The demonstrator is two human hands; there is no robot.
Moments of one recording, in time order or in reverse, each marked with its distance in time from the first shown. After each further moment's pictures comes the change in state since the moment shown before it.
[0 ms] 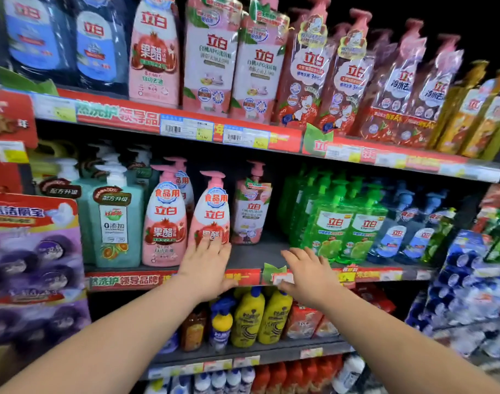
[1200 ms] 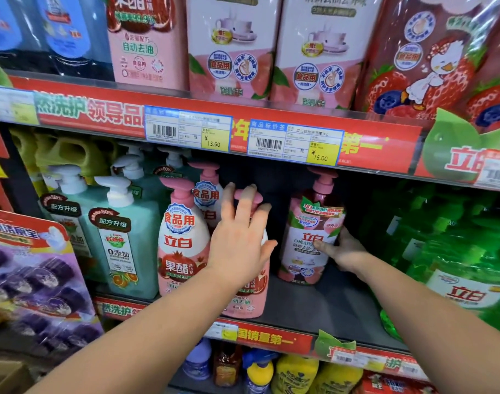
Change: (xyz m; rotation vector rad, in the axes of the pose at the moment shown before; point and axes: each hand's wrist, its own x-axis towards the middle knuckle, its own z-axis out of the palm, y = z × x) left_hand 0.144 -0.034 -0.016 -0.028 0.534 -0.279; right_hand 0.278 0.041 0.033 1.056 -0.136 0.148
